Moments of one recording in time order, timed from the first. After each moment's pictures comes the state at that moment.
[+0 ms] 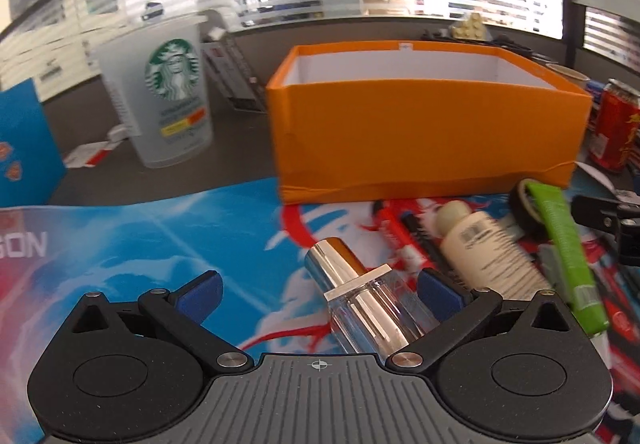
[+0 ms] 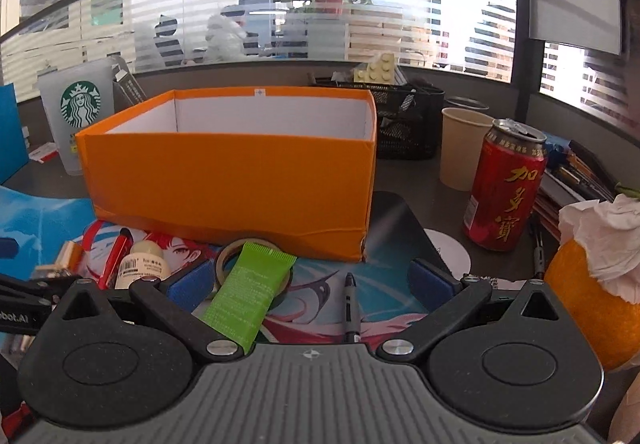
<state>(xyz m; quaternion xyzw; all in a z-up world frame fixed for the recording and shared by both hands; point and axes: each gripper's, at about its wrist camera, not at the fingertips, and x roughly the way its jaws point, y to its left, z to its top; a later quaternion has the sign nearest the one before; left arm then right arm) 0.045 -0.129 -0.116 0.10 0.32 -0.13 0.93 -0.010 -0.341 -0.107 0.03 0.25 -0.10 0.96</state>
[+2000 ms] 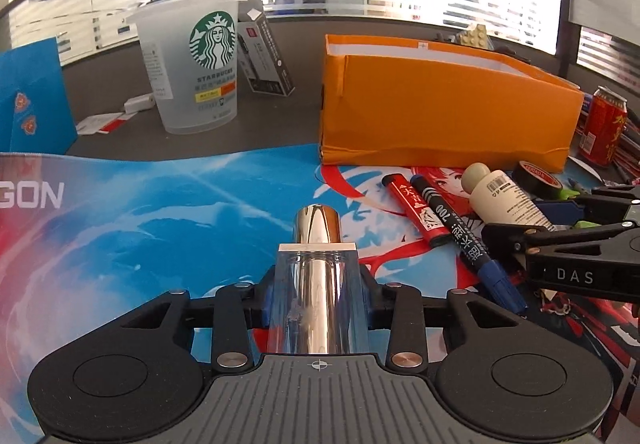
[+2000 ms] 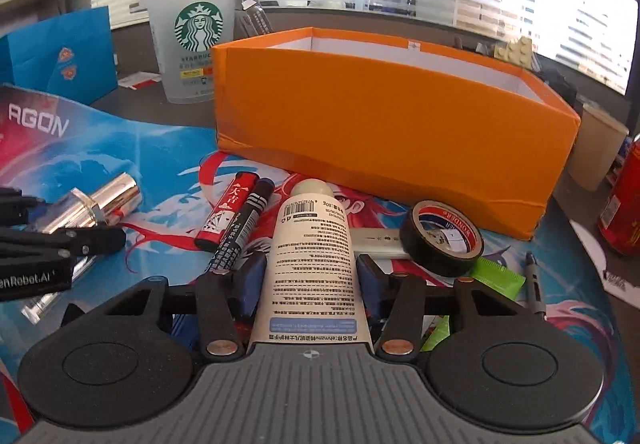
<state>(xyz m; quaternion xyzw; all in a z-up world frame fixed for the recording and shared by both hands) 0.026 -0.071 -0.131 0.06 0.32 -0.16 0.93 0.025 -0.261 -0.134 -0.02 0.30 0.03 0.95</state>
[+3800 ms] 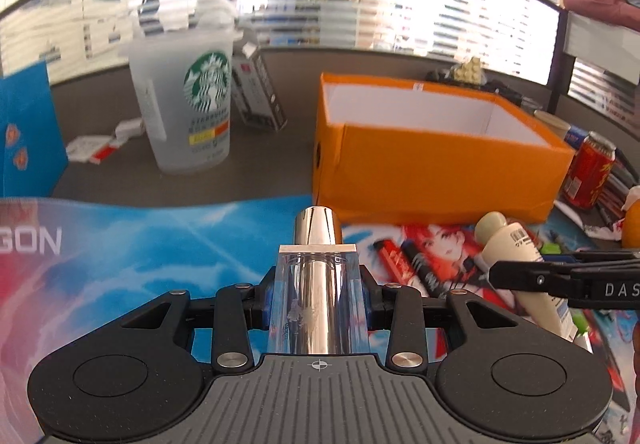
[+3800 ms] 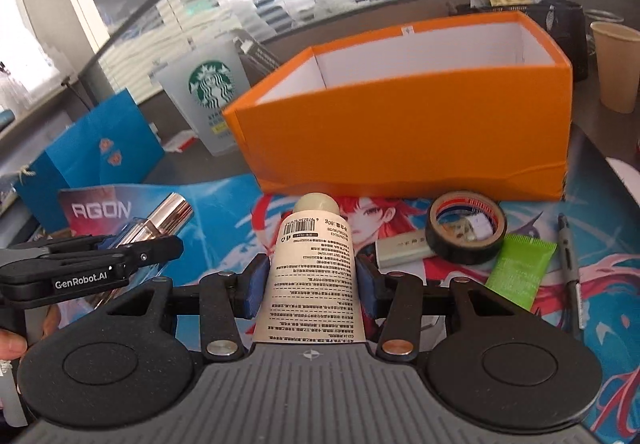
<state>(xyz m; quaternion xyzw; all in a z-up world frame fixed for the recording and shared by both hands) 0.047 -0.069 -0.082 0.05 0.31 -0.19 0.93 0.021 -0.303 -0.101 0.17 0.30 0.11 0.93</state>
